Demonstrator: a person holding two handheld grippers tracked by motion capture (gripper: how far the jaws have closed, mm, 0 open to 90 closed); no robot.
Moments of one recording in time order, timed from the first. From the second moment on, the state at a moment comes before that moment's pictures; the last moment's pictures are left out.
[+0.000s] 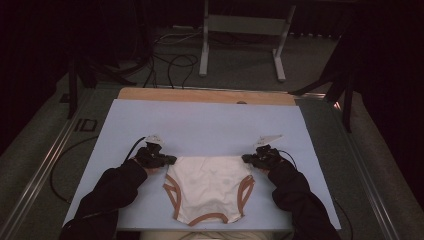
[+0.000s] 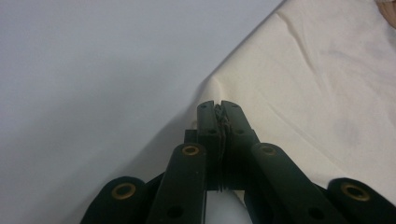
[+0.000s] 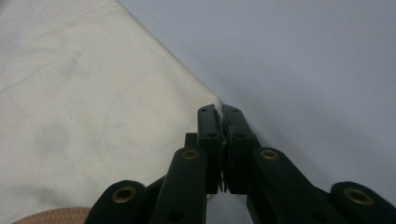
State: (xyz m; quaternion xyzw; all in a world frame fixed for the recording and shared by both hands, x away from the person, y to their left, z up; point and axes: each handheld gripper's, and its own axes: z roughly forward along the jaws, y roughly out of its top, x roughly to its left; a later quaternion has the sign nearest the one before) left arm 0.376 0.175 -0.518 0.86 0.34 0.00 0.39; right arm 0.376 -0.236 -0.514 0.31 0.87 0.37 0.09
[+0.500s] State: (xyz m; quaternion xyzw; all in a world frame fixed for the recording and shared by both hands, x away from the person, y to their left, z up) left arm 0.378 0.178 -0.506 0.86 0.32 0.04 0.40; right arm 0.380 -0.236 -0.505 0.31 0.87 0.38 0.10
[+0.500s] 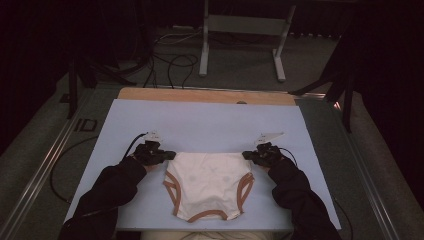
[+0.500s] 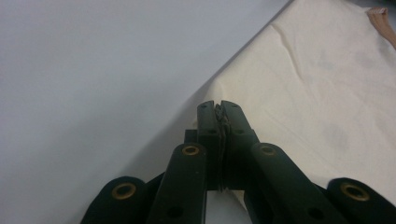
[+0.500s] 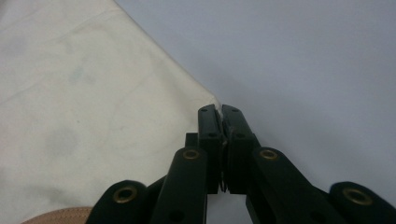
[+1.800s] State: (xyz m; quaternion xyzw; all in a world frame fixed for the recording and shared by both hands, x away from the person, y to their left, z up) left arm 0.426 0.176 -0.502 0.83 0.35 0.10 0.42; right arm 0.435 -0.228 -0.499 0.35 0.84 0.38 0.13
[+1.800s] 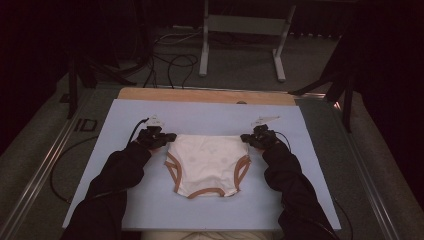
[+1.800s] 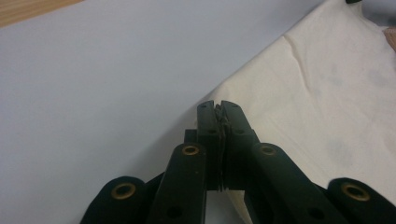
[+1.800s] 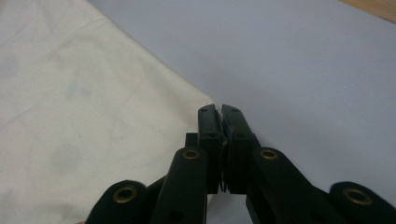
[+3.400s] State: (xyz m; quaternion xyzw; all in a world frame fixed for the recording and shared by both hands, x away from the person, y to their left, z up) left arm 0.447 0.162 -0.513 0.84 0.39 0.13 0.35; right arm 0.464 -0.222 -0.516 0.41 0.83 0.38 0.11
